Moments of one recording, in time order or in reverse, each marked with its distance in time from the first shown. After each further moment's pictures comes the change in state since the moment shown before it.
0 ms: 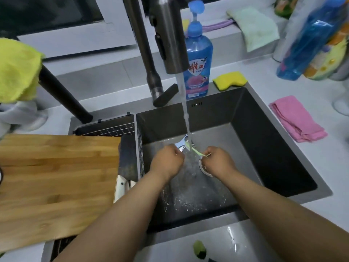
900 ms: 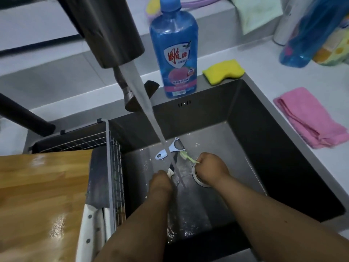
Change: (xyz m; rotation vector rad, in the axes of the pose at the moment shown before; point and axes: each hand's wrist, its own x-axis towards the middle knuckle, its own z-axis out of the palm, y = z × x) left_hand 0.090 -0.073 0.129 0.256 -0.200 -0.332; right_hand 0.073 0.037 0.034 -0.102 -0.079 0.097
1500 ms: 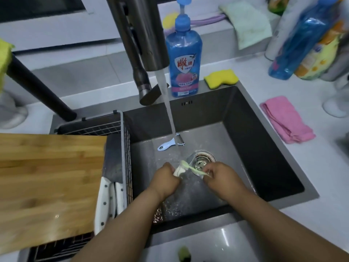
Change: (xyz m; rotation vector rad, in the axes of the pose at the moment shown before) left_hand -0.113 0.000 -0.050 -0.306 -0.027 0.256; right_hand -0.109 0.020 -0.043 0.009 -0.011 -0.210
